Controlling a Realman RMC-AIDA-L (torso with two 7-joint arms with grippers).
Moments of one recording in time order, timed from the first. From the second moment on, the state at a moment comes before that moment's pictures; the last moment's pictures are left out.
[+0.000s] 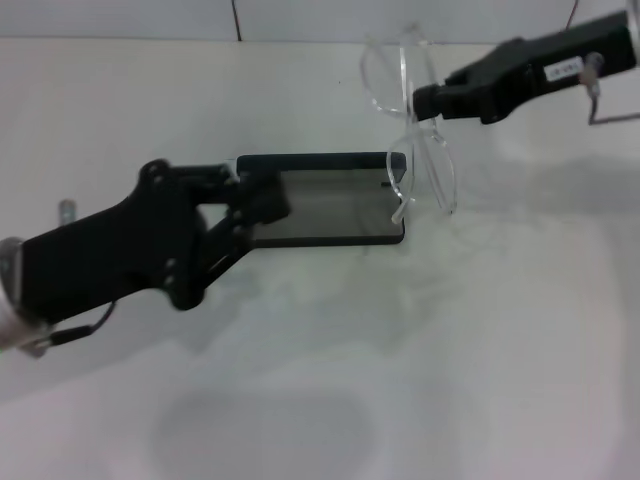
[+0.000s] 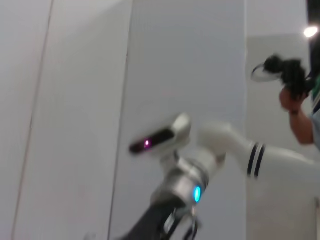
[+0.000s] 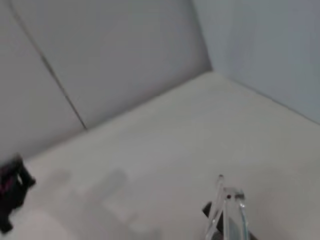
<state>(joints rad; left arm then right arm) -0.24 -2.02 1.35 0.69 1.05 1.74 -1.08 0.76 2.01 -1.04 -1.19 -2.04 -1.59 2.23</state>
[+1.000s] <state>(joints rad) -0.19 -2.03 1.09 0.69 1.20 1.73 -1.11 0.89 2.03 -1.89 -1.69 -2.76 -1.51 2.54</state>
